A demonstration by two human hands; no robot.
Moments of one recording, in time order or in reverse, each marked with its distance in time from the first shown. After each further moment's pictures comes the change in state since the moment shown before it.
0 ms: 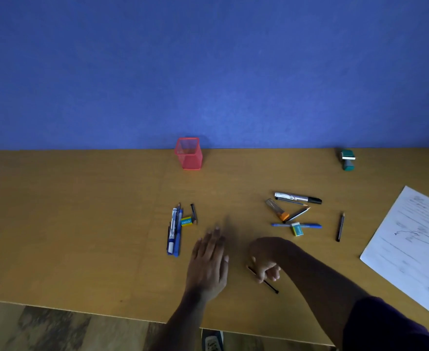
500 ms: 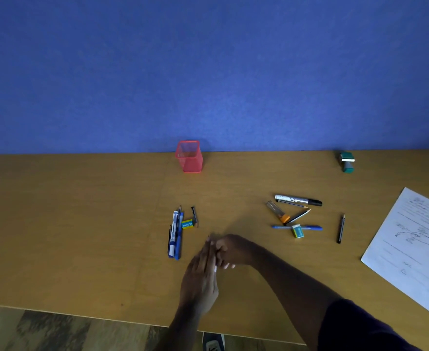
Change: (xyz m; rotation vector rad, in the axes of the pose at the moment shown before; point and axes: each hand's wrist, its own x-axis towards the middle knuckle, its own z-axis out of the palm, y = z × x) left_hand -0.028 -0.013 0.001 -0.030 -0.042 -0.056; right_hand 0.039 -0.052 0.001 0.476 0.368 -0.311
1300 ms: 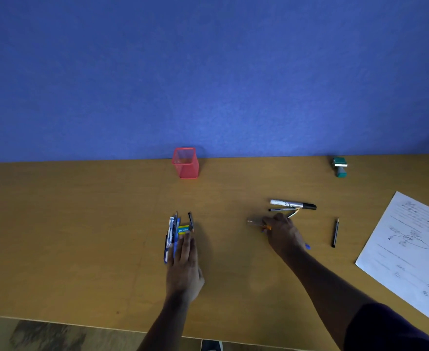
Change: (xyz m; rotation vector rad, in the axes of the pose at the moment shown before) left_hand 0.029 -0.013 -0.027 0.195 0.003 -0.194; right_hand -0.040 0.094 -0.057 -0.313 0.762 0.191
